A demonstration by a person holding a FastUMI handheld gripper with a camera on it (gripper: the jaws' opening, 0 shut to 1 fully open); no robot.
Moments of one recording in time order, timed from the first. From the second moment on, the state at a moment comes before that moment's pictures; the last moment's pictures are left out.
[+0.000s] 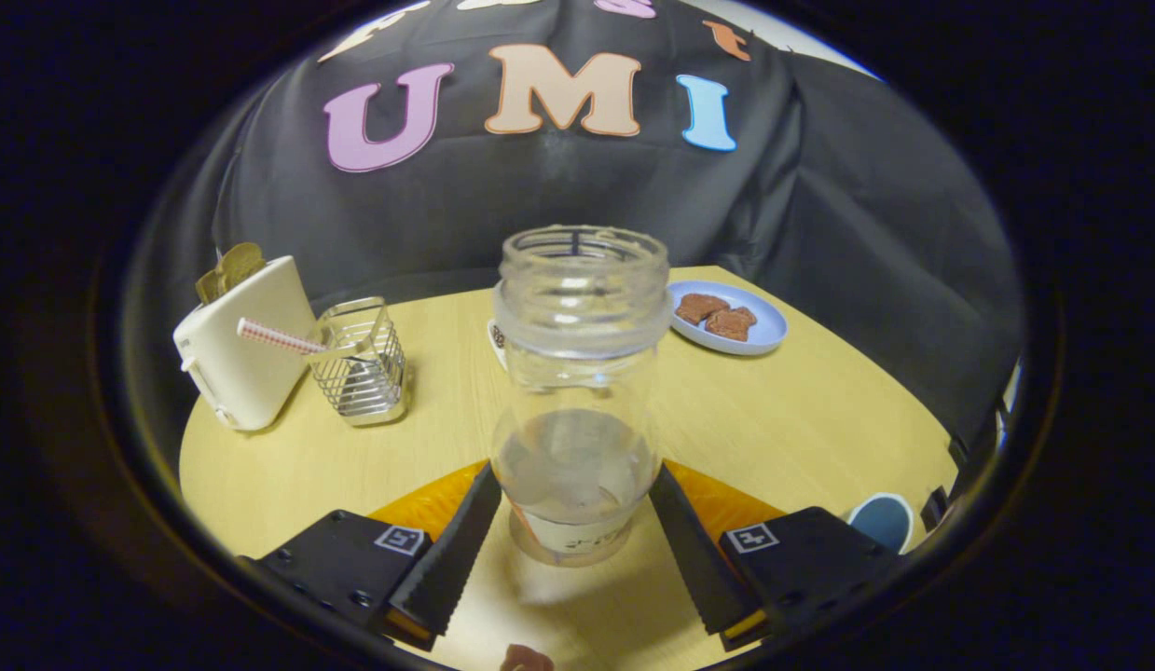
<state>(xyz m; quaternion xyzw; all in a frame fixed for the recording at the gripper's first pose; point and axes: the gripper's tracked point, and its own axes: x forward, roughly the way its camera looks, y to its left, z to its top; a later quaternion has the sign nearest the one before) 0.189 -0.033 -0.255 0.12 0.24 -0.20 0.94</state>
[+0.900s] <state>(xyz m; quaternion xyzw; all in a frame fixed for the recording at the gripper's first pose) 0.120 -0.025 -0.146 0.08 0.20 -0.13 0.97</state>
